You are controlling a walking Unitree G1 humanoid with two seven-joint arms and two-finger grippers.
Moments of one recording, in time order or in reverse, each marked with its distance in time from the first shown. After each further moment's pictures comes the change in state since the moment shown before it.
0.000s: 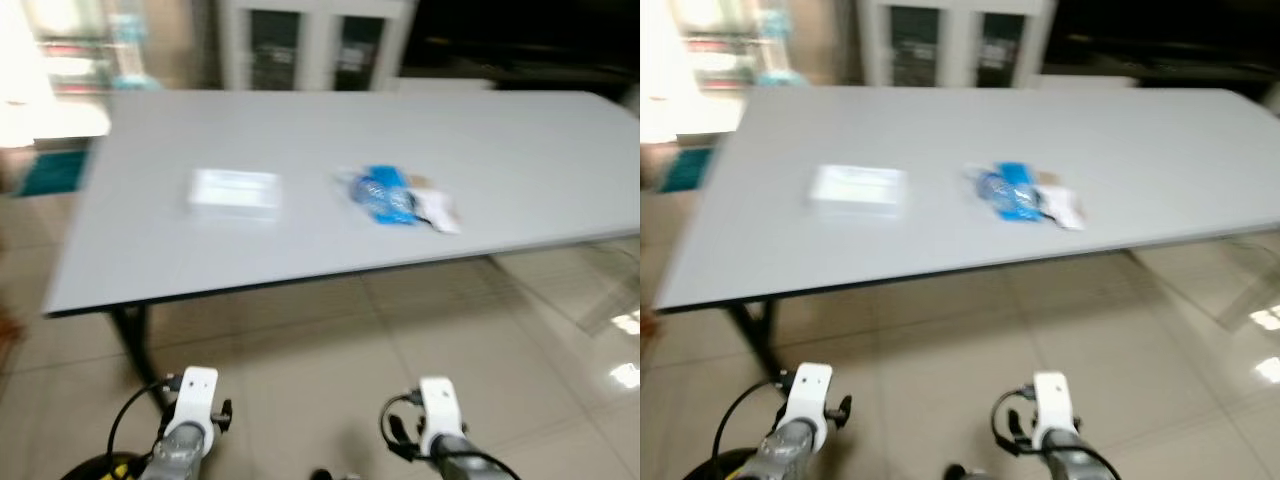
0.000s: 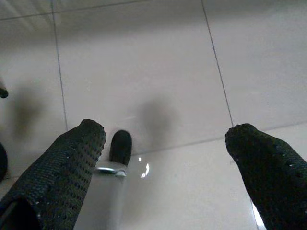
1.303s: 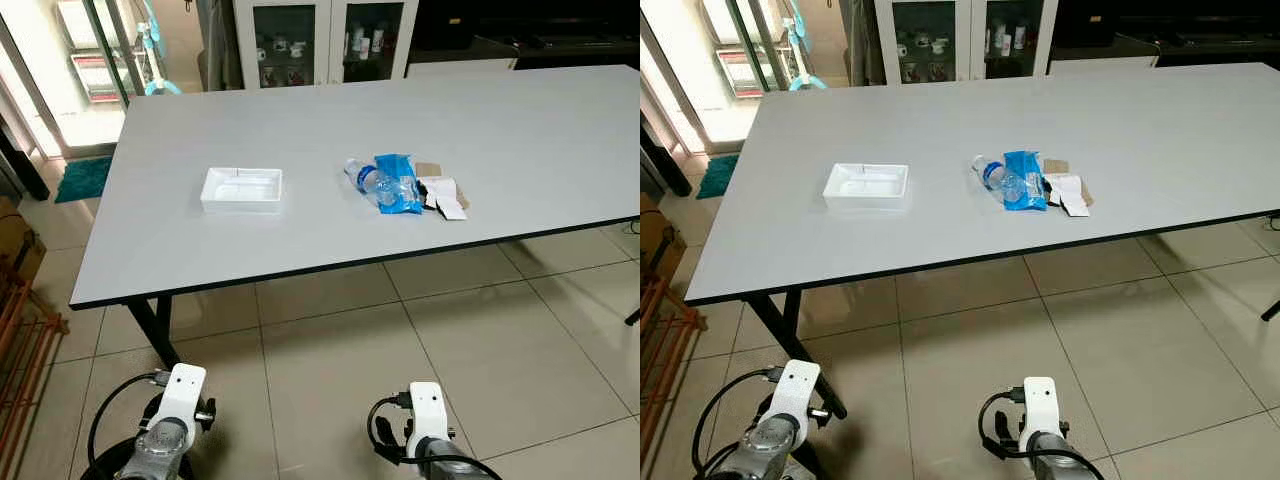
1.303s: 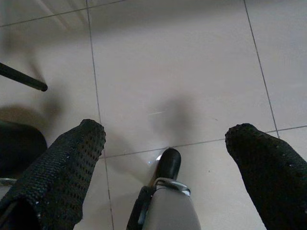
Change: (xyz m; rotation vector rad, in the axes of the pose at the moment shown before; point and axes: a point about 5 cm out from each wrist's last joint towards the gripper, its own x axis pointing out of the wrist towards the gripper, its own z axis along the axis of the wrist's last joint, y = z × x) left arm 0.001 0.021 0.007 0.107 -0.011 0.014; right arm 0.001 0.014 -0.006 0.048 0.004 0.002
